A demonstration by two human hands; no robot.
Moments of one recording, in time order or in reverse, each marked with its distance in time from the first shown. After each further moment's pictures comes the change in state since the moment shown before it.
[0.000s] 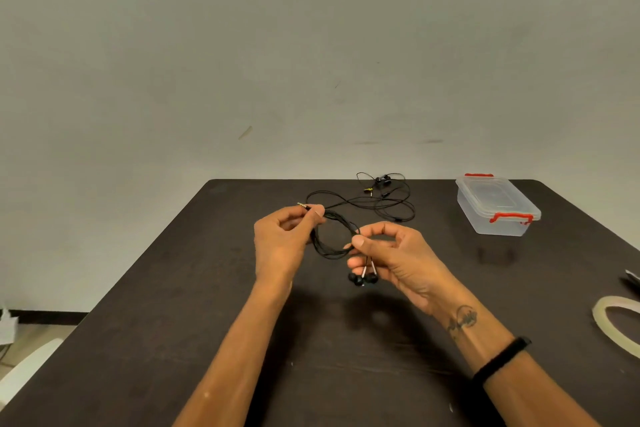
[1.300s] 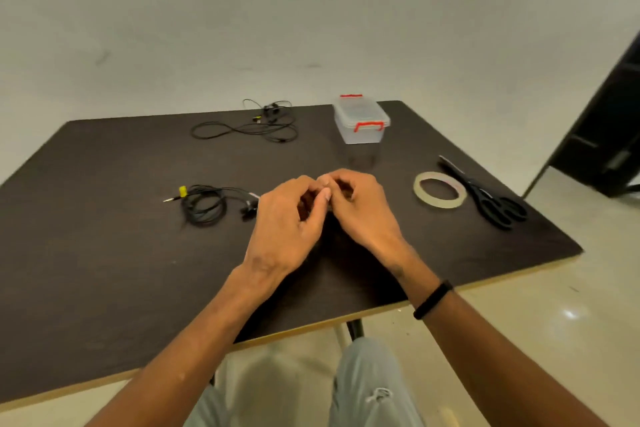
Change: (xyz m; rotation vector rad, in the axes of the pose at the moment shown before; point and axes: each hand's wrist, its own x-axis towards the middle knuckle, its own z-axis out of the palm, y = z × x) left_hand -0.161 -0.005 0.086 0.460 -0.395 0.640; right_hand -0.131 0.004 -0.080 -0.848 0.387 -0.318
